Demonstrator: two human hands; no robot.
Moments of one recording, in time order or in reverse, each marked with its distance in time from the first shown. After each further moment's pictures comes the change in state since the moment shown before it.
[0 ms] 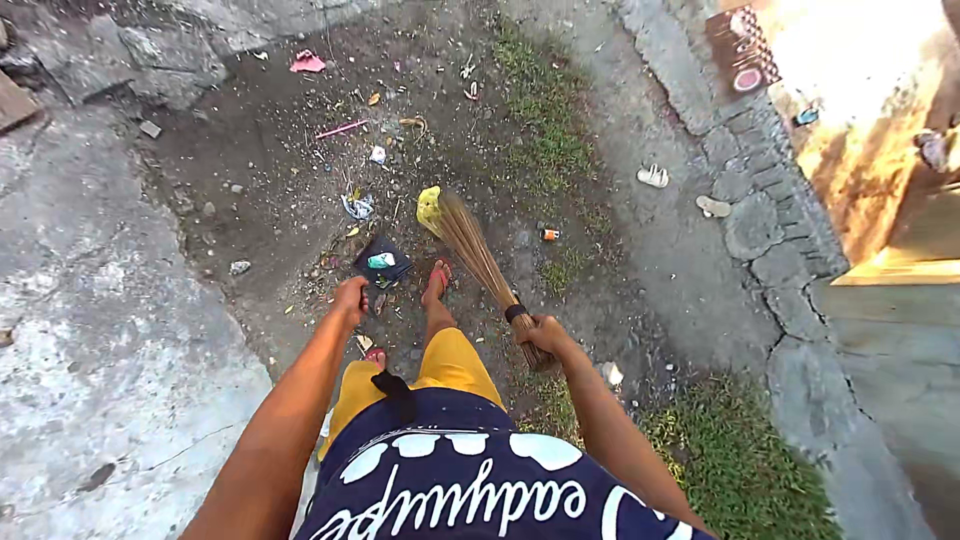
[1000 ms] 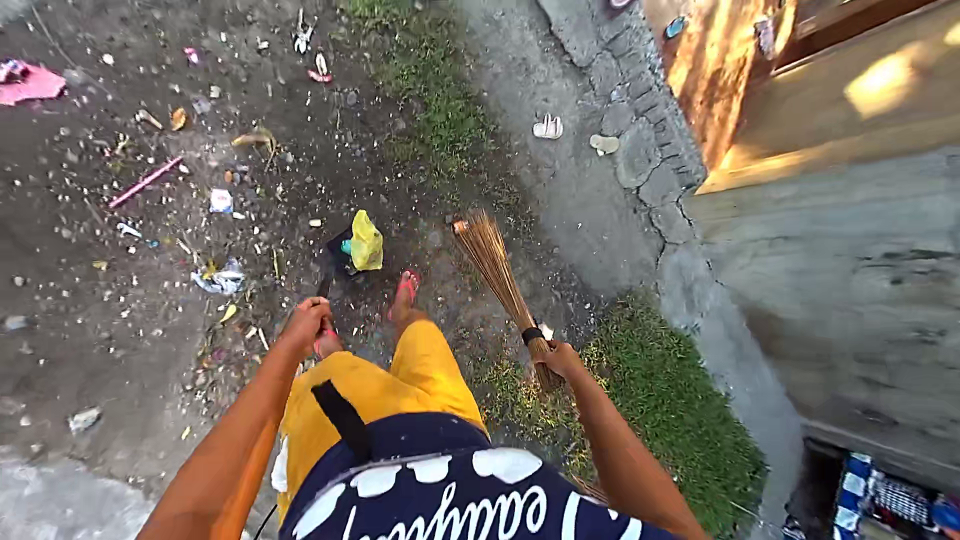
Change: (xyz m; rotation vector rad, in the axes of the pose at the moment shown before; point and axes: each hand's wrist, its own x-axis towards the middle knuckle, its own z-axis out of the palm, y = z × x) left_hand 0.113 0.134 0.292 0.529 -0.331 -0.016; right_hand 0.091 0.140 -0.239 0.257 0.149 0.477
